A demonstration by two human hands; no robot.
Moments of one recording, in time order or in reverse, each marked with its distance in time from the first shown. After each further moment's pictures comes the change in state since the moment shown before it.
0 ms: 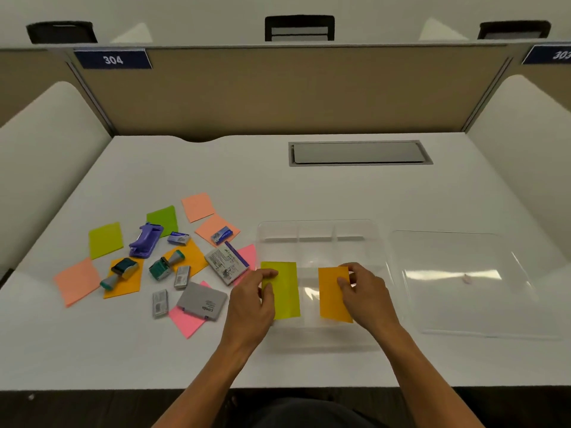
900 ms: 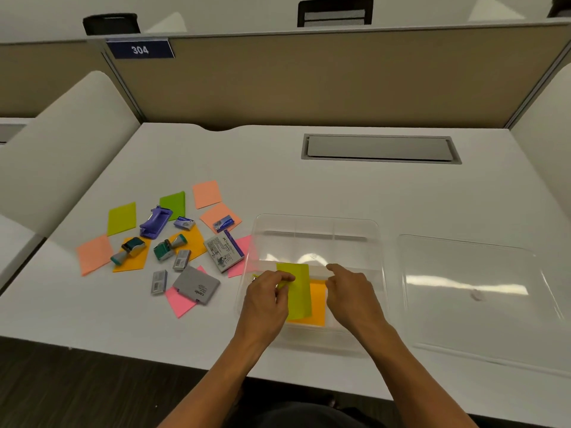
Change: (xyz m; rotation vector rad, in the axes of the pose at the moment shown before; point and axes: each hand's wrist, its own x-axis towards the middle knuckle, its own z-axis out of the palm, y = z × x) left_hand -0.010 0.040 0.054 0.100 -0.037 -0.108; right_hand 0.021 0.014 -0.004 -0.190 -0.157 -0.190
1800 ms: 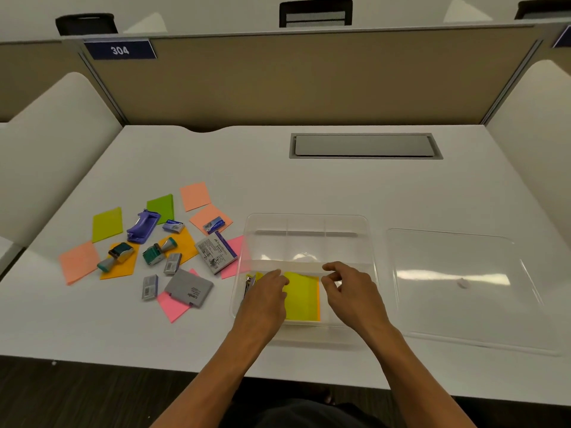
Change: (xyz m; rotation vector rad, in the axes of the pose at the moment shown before) left_hand 0.006 -0.005 0.007 0.351 -0.211 0.022; right_hand -0.021 -0.002 -0.018 0.119 0.048 0.066
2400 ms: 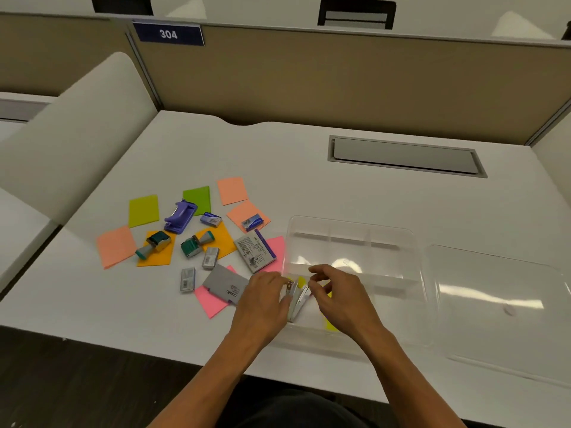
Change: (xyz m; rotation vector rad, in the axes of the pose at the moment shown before) left_hand -0.003 -0.080 -0.035 0.012 0.066 -0.044; right_hand 0.012 -0.080 0.062 0.032 -0.127 -0.128
